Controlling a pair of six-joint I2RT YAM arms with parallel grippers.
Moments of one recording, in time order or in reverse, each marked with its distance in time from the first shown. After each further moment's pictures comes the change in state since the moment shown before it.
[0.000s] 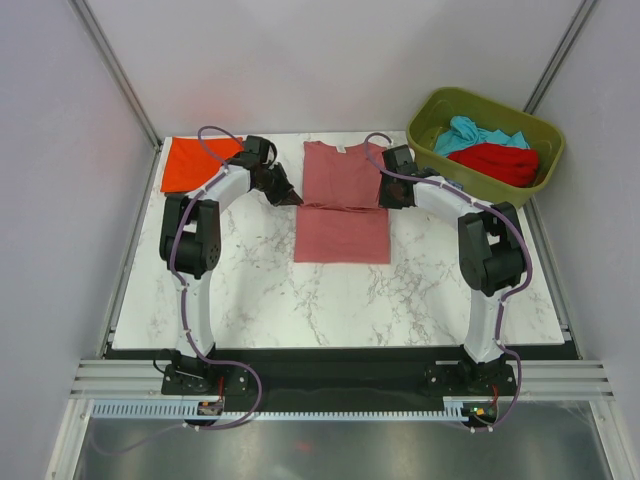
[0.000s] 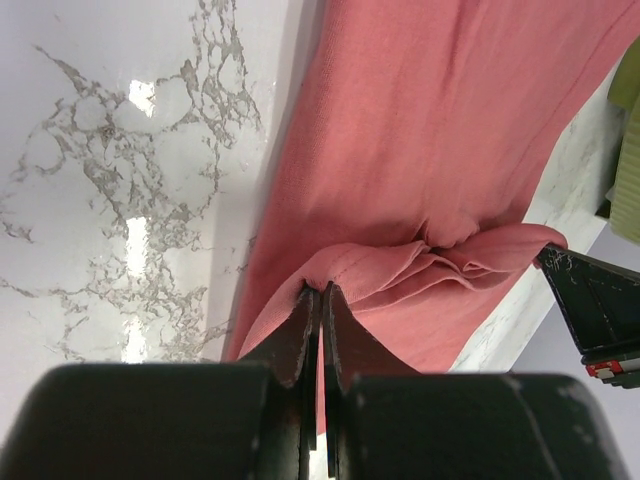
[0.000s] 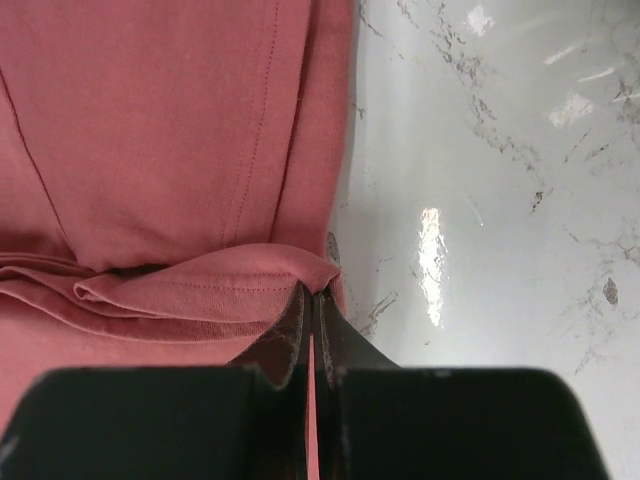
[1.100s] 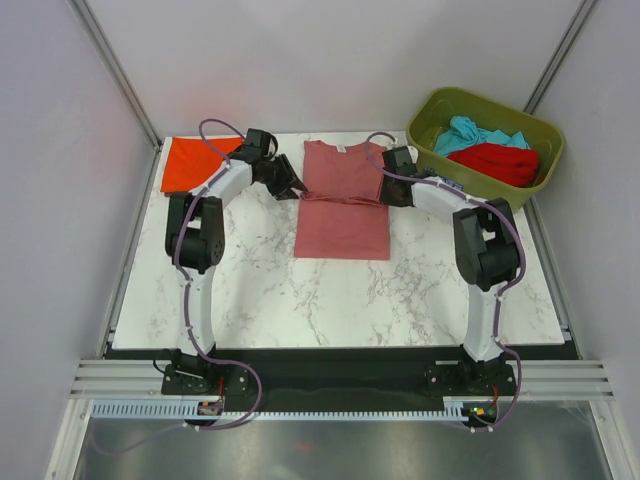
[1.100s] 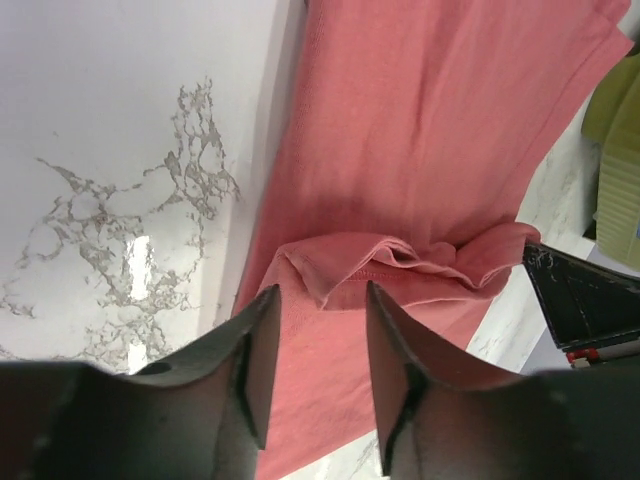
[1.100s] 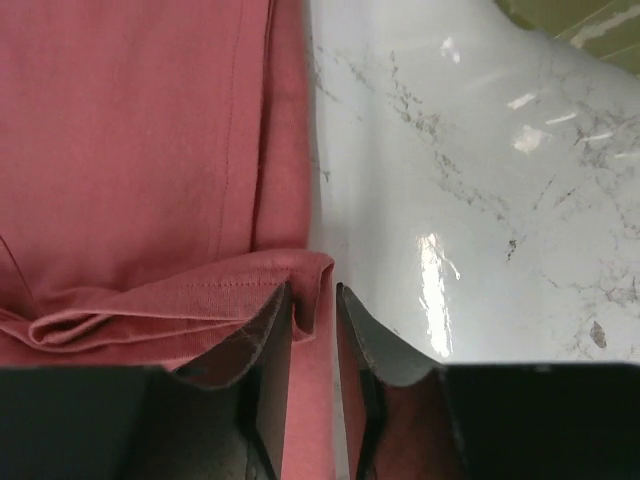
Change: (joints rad) left arm 0.005 0.069 0.121 -0.004 -0.011 0.003; right arm -0.009 0.052 0.002 0.090 0.071 0.041
